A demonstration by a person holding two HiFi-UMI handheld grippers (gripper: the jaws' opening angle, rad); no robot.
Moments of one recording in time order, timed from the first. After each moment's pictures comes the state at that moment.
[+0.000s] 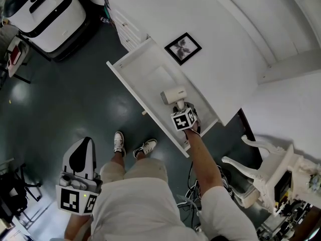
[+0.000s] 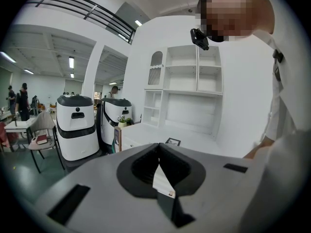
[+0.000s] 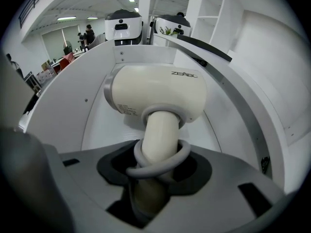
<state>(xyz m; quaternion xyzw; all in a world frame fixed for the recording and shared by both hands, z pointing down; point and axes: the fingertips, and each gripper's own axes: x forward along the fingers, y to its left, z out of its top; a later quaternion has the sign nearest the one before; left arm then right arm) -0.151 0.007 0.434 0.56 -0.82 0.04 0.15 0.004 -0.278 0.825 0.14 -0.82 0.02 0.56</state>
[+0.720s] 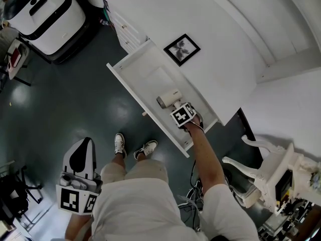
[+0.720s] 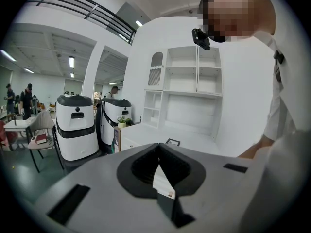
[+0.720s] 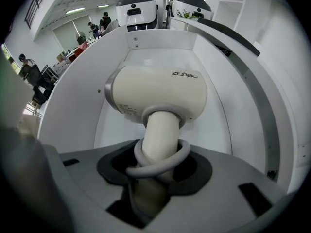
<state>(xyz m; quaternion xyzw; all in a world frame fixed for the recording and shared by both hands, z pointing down) -0.154 0.009 0.432 0.56 -0.81 0.04 0.15 0.005 -0.262 0.831 0.03 -0.78 0.03 0.63</state>
